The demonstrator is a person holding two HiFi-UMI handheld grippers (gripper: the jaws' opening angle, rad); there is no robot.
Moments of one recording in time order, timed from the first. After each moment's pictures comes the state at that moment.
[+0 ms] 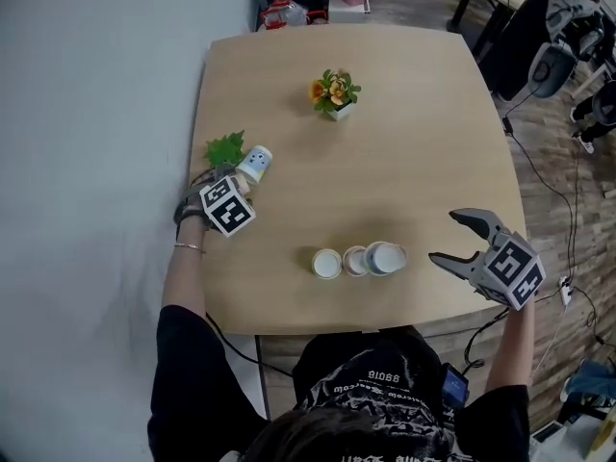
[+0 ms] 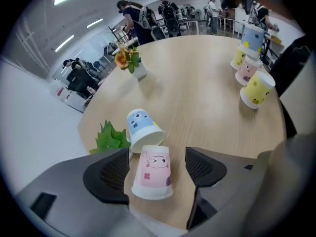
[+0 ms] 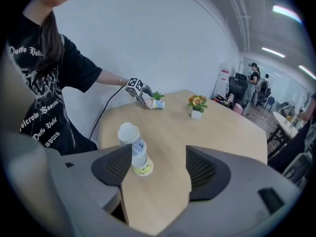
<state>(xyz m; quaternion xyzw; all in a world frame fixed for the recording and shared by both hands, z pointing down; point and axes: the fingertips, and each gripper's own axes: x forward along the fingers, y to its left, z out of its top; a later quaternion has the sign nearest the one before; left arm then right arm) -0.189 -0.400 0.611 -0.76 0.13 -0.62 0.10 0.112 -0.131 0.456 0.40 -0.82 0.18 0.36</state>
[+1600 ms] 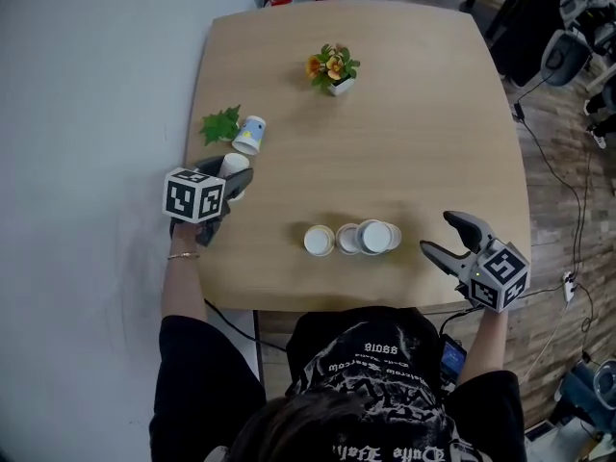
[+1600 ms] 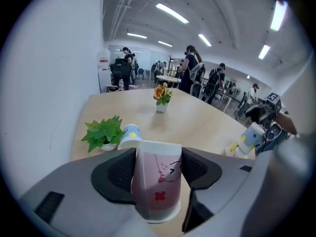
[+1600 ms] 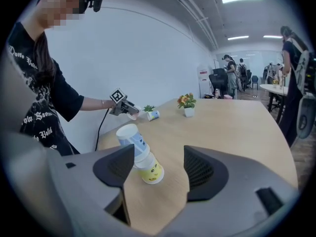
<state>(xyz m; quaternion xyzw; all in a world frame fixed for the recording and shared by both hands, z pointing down) -0.174 -0.373 0.552 -0.87 0.28 -0.37 -0.19 0.127 -0.106 0.499 0.47 -0.82 0.25 0.19</state>
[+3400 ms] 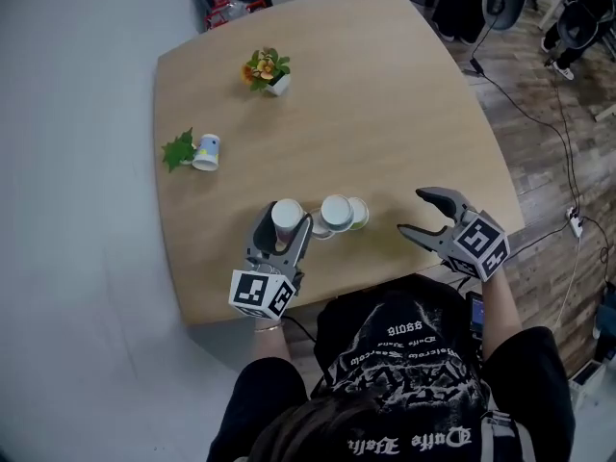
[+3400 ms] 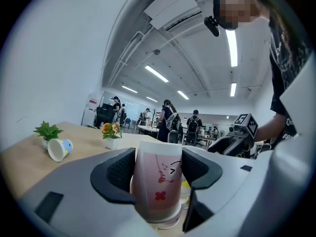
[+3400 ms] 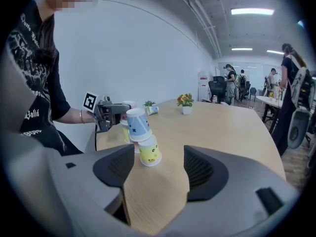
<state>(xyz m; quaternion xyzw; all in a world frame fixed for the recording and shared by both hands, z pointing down) -0.038 -0.174 0.497 -0.96 0.26 -0.03 -0.12 0.134 -0.051 0.519 0.49 -0.82 0.20 0.22</state>
